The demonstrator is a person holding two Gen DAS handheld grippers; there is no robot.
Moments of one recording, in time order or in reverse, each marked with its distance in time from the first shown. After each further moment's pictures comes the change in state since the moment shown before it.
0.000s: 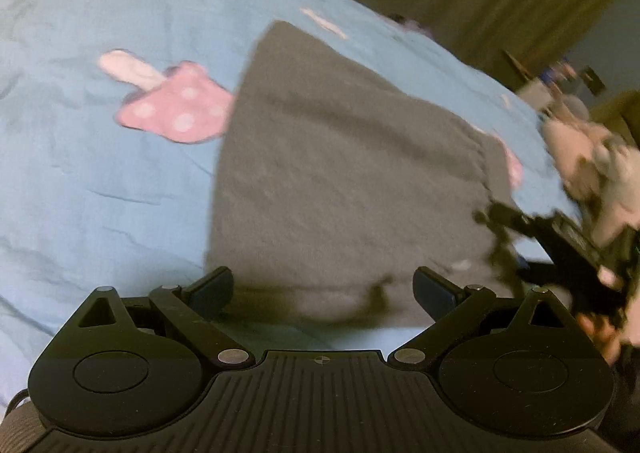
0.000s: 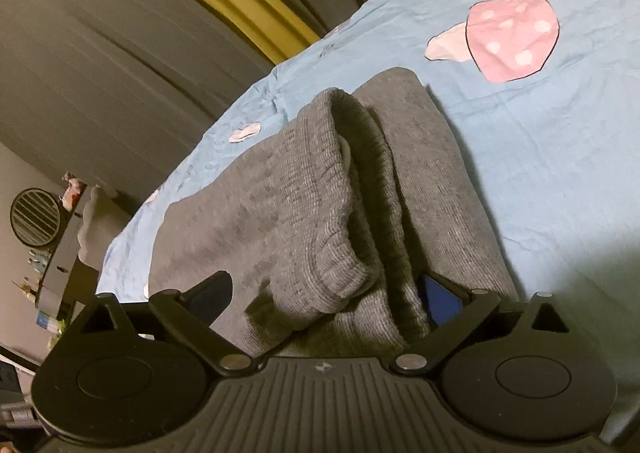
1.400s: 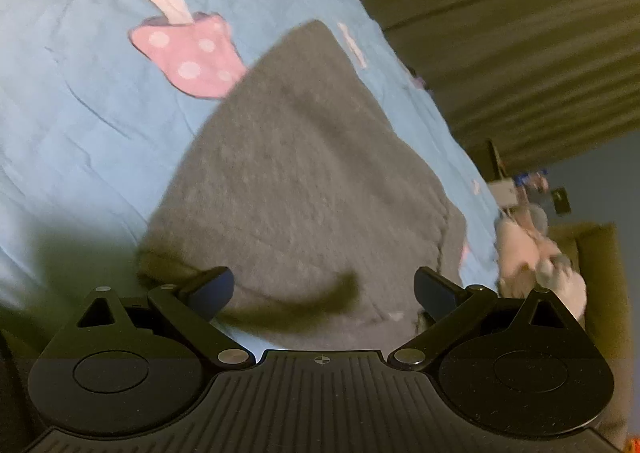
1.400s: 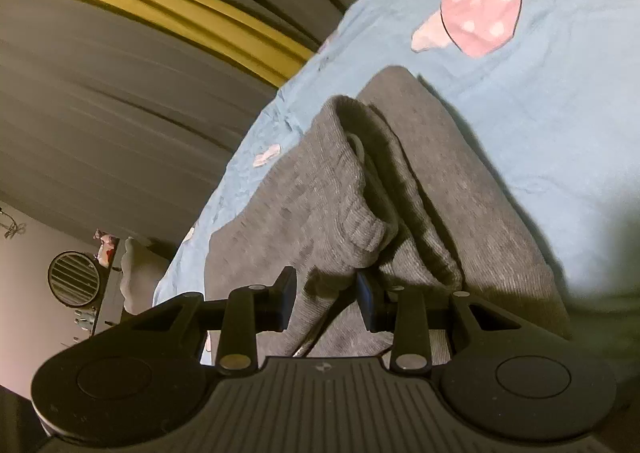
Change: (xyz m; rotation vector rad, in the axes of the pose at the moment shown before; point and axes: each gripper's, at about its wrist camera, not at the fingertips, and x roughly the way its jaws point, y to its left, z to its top) left arm 0.013 0.019 -0.008 -0.392 -0.055 -0.216; right arm -0.030 -0.005 -0.019 0.222 -0.036 0.112
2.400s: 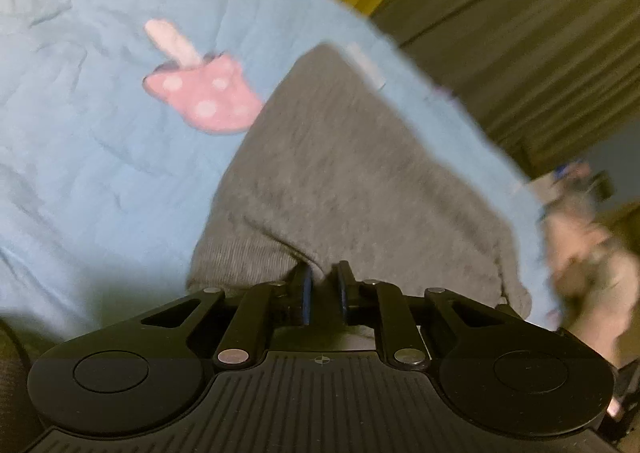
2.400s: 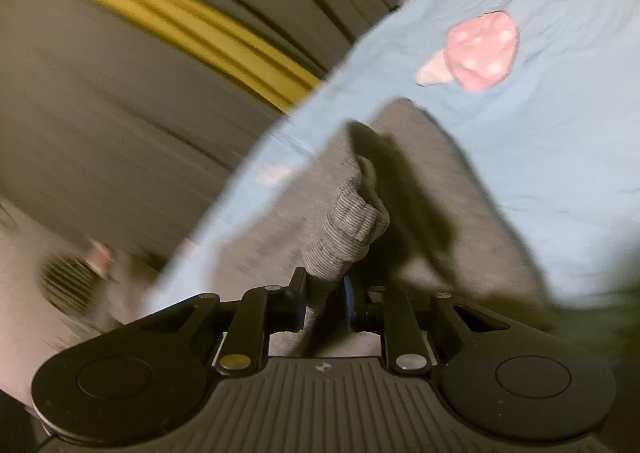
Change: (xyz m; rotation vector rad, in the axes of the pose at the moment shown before) left arm 0.006 -0.014 -0.011 0.160 -0.062 0.191; right arm -0.018 0.012 -0.017 -0.108 -0.082 -0.081
